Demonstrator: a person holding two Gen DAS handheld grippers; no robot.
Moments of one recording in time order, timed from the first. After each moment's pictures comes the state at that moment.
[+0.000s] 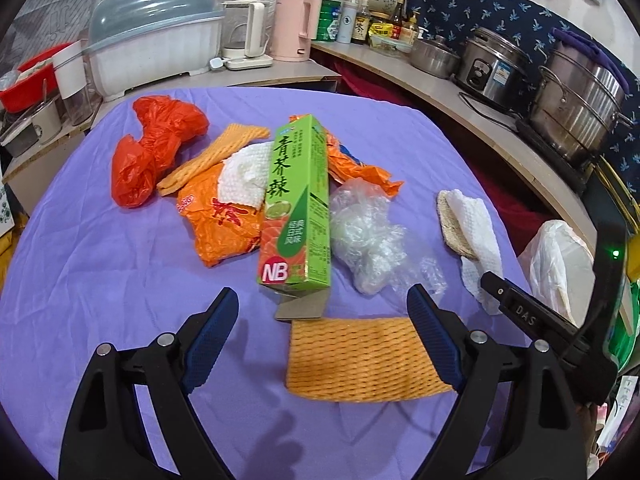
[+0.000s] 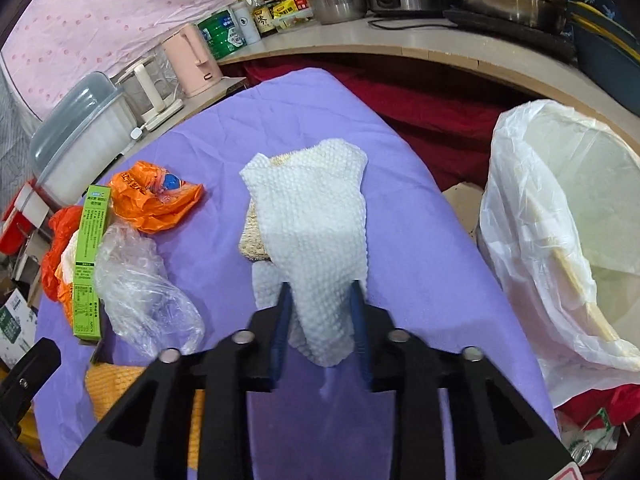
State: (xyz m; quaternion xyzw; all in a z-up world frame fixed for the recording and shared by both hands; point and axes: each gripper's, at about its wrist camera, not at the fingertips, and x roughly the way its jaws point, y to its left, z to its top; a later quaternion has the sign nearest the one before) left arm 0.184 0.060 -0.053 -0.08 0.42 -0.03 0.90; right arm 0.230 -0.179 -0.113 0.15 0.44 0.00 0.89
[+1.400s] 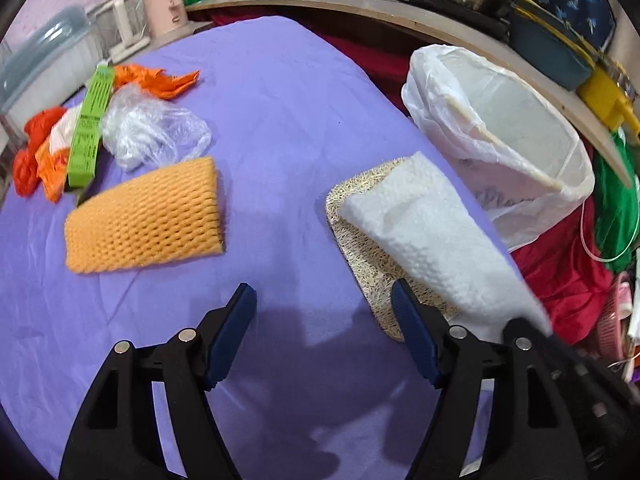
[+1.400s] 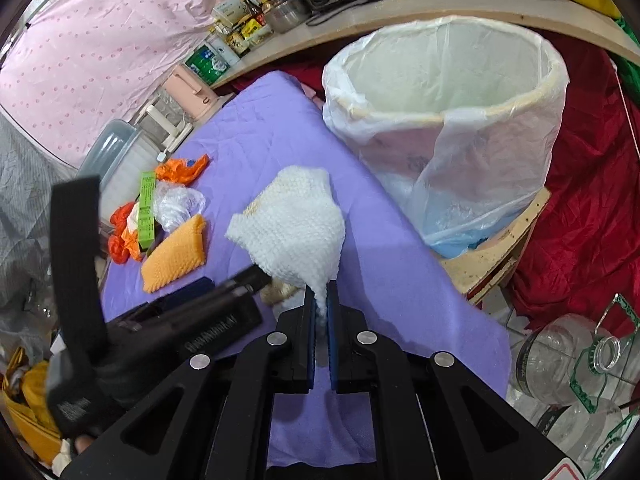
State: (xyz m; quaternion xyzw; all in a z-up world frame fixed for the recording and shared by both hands) left arm 0.118 -0.119 -0.112 0.07 0.50 -0.12 0.86; right arm 0.039 -0.270 -0.103 0.28 0.42 0.02 0.86
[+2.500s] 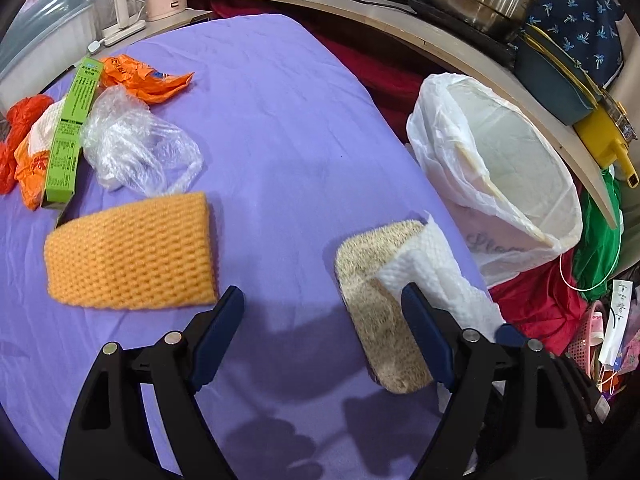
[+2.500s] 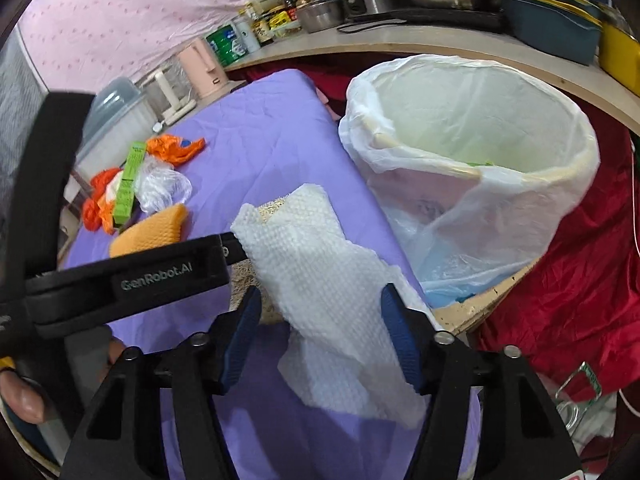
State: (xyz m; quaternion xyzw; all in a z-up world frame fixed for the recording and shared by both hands) left arm 0.156 -0.114 -0.102 0.01 0.51 -0.14 0.85; right arm 0.072 -0.251 -0.116 0.16 0.43 0.02 0.89
